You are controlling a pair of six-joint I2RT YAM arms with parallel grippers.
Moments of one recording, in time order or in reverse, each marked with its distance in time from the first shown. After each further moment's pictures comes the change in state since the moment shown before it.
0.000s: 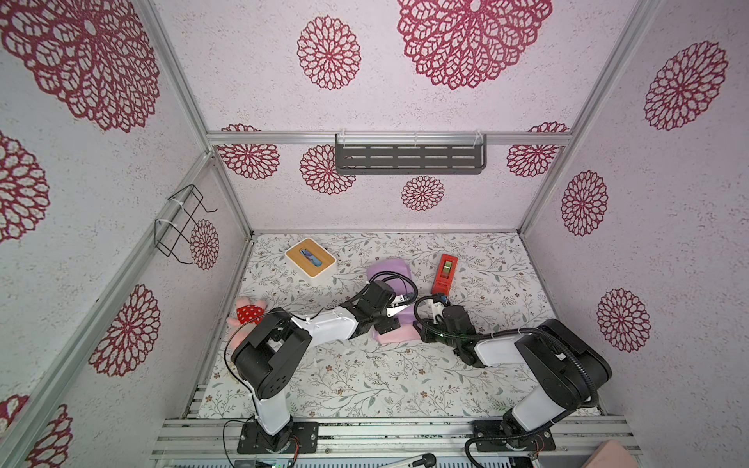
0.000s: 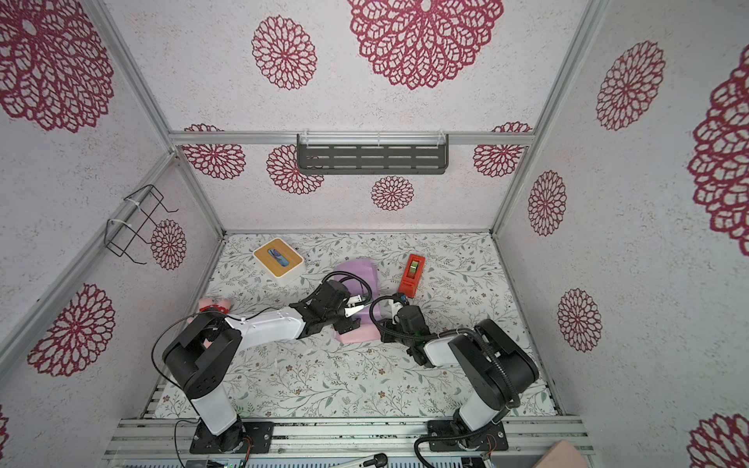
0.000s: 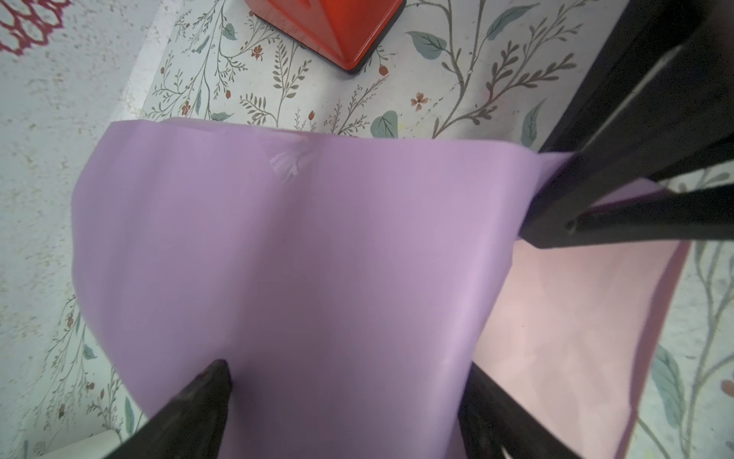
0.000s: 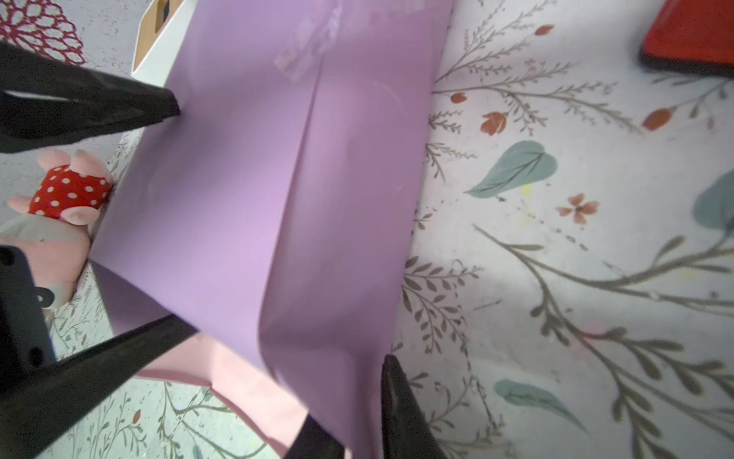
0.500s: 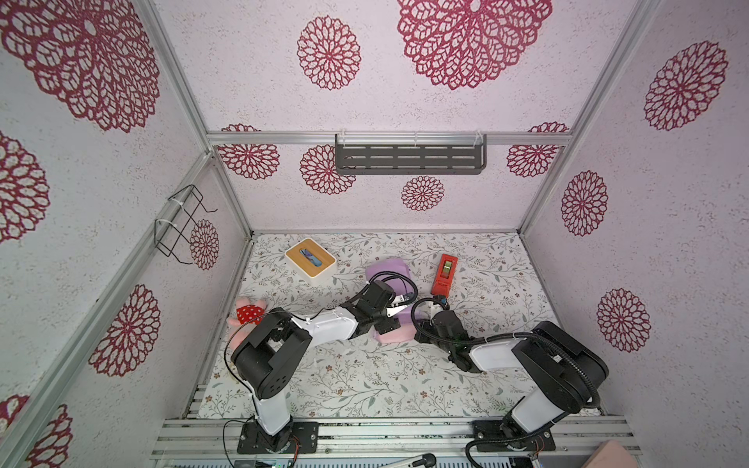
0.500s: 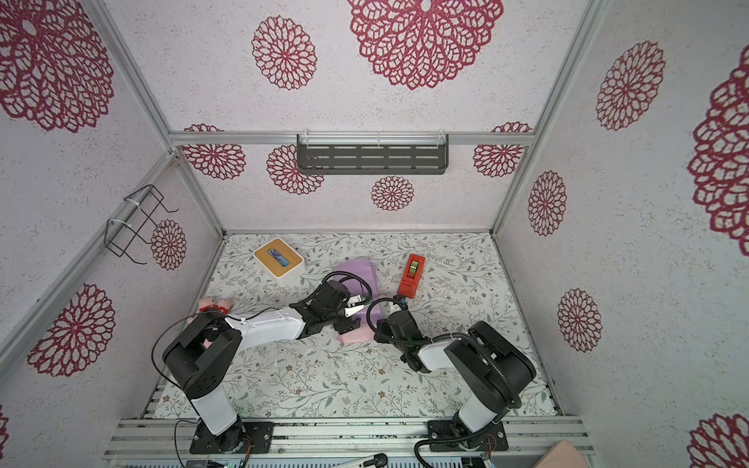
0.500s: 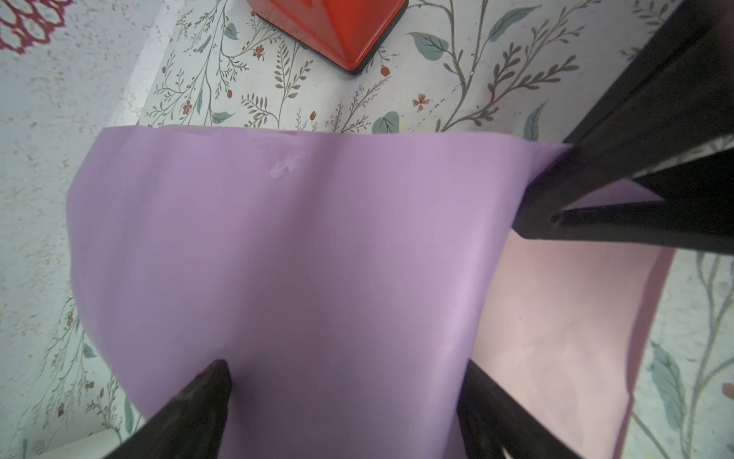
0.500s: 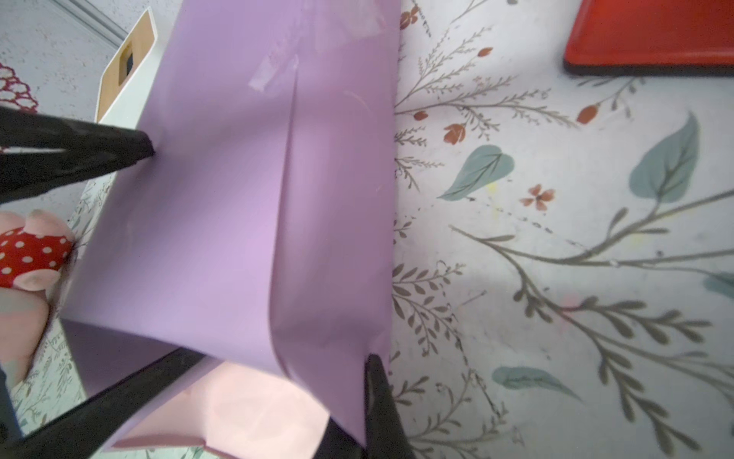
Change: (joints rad) left arm 0.000 0.000 -0.001 0.003 0.000 -0.006; right arm 0.101 0.000 0.000 0.015 0.245 0.145
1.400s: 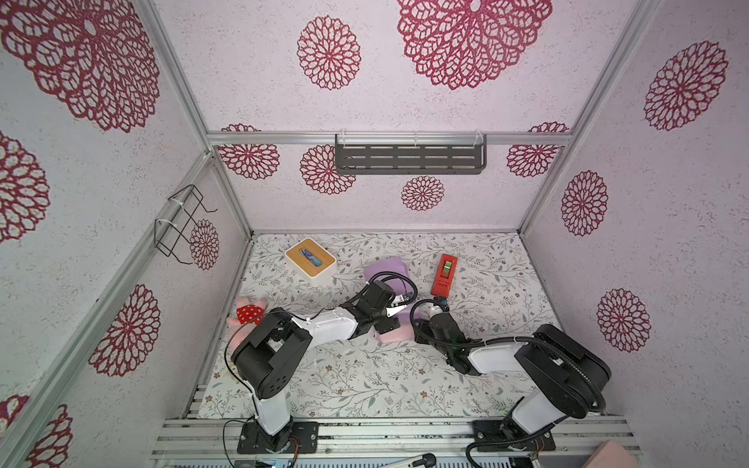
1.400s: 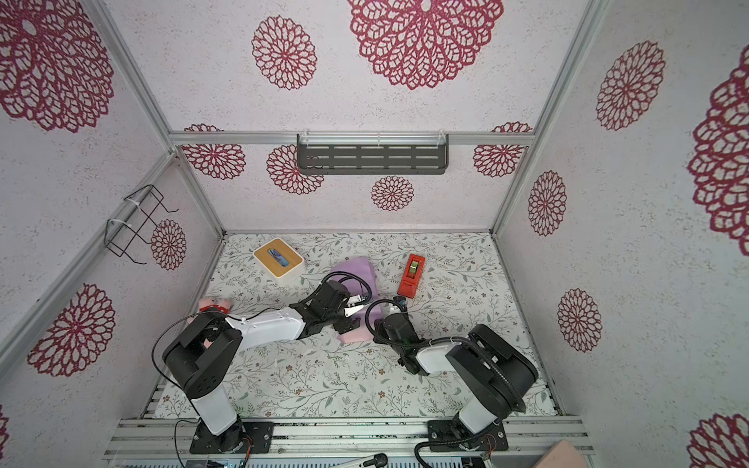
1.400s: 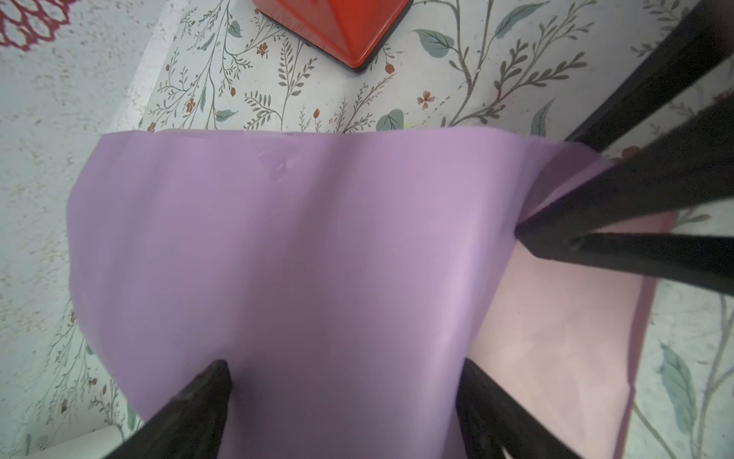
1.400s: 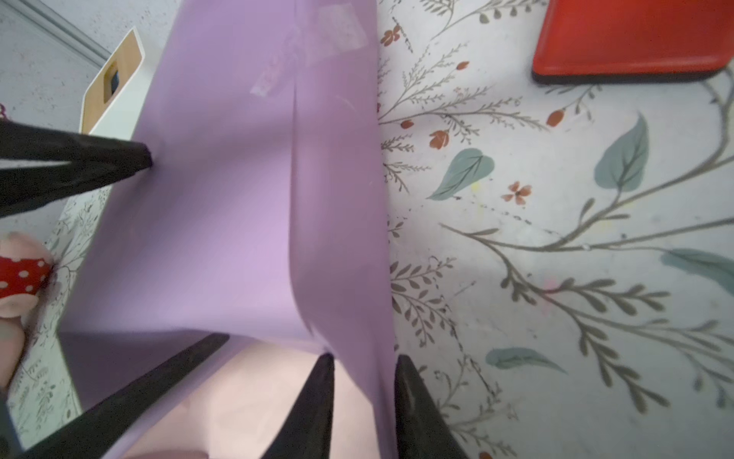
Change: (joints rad) left arm 0.000 0.002 -0.005 0.010 -0.008 -0.002; right arm 0.045 -0.045 -0.003 -0.051 0.089 0.035
